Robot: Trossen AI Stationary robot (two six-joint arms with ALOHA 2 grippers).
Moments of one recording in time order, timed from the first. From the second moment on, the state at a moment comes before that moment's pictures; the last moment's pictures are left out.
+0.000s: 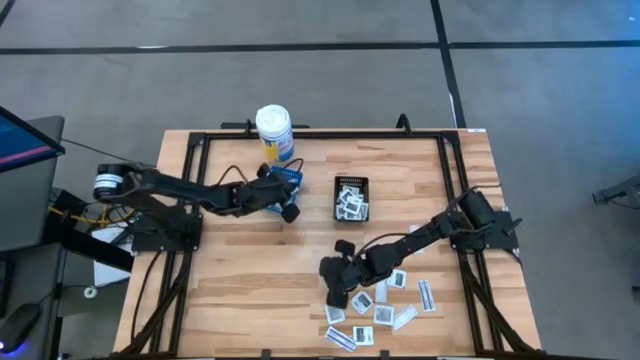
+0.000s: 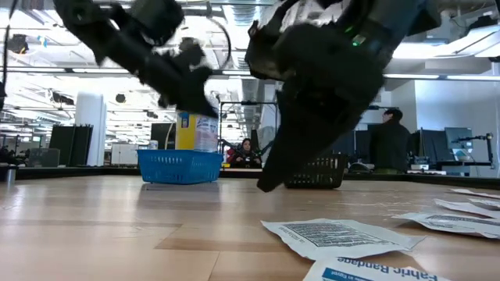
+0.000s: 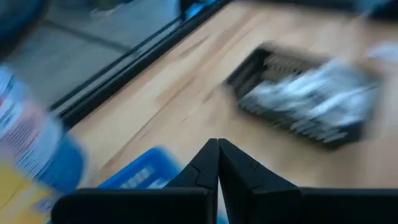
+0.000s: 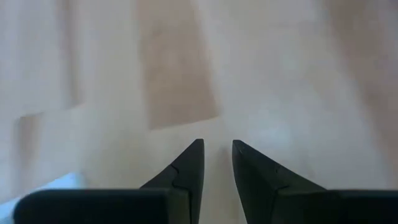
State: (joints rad) left arm 0.06 1.26 0.59 0.32 -0.49 -0.11; right arm 0.41 2.02 1.23 -0.23 0.25 0.52
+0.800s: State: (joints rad) left arm -0.06 1.10 0.59 0.31 -0.37 -0.07; right arm 0.59 2.02 1.24 -0.22 0.18 0.65
